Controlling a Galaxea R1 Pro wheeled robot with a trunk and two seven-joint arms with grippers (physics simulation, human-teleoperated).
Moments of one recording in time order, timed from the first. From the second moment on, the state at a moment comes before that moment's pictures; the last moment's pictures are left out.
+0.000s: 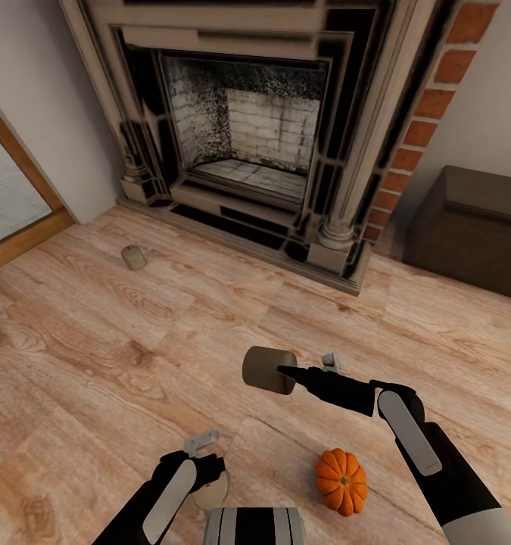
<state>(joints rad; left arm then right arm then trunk) -0.38 -0.05 -0.37 -0.96 0.80 0.58 0.57 -0.49 -0.17 0.19 -1.32 -0.95 0.86 0.38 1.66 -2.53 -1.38</state>
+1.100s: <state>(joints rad) -0.38 -0.04 -0.37 -0.94 0.80 0.48 0.55 -0.49 -0.17 0.19 -1.34 -0.96 0.86 0.40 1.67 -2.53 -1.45</state>
